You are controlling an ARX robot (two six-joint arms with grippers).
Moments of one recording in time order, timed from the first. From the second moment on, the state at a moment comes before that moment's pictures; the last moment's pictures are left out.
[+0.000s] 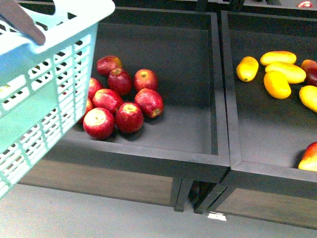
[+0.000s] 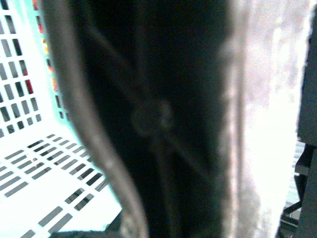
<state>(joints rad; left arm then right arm) -0.08 1.05 0.95 -0.41 0.17 -1.17 0.00 0.00 0.02 0.00 0.00 0.00</state>
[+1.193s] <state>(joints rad) -0.55 1.69 1.47 -0.42 0.29 -0.83 0.00 0.00 0.02 0.00 0.00 0.00</state>
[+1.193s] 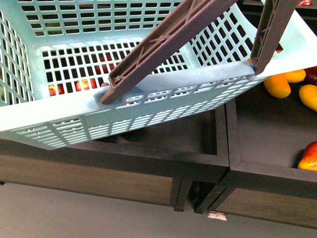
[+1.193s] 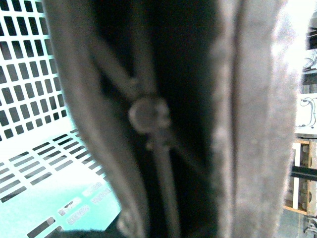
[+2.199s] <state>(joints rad) -0.55 1.69 1.47 -0.42 0.29 -0.83 -0.41 2.12 1.09 0.30 -0.03 -0.53</state>
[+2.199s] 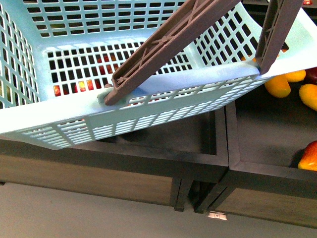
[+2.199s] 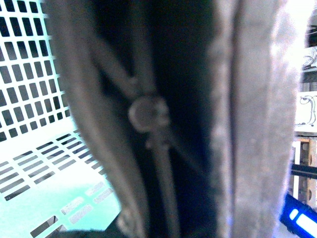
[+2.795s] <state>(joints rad) -0.55 1.69 1.47 -0.42 0.29 -0.83 -0.37 2.55 1.63 0.01 -0.03 -0.69</state>
